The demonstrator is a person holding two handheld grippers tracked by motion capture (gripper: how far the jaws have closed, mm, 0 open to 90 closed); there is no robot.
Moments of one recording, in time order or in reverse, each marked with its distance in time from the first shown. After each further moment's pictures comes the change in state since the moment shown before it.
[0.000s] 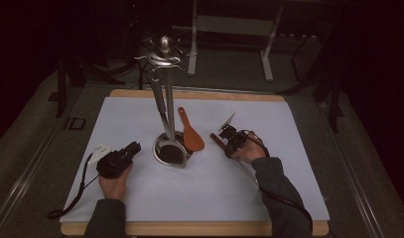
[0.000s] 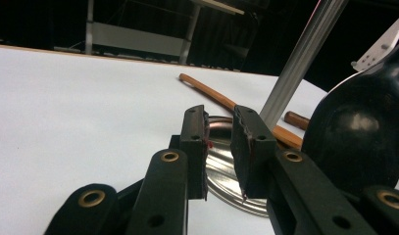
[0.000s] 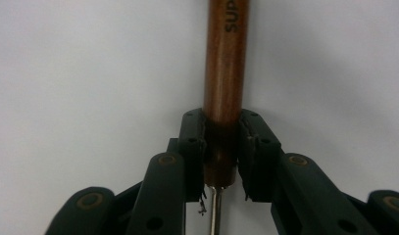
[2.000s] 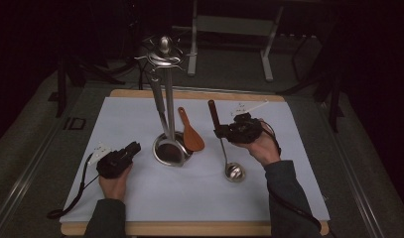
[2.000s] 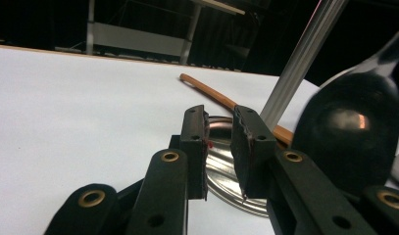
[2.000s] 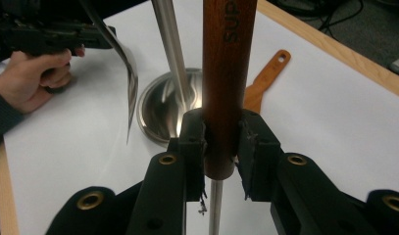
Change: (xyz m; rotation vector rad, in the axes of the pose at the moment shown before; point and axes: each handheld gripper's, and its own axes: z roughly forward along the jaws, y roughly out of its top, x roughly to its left) left arm 0.000 0.000 0.000 0.000 0.003 0.002; right arm 0.022 -0.036 -0.118 -0.728 0.220 -0.182
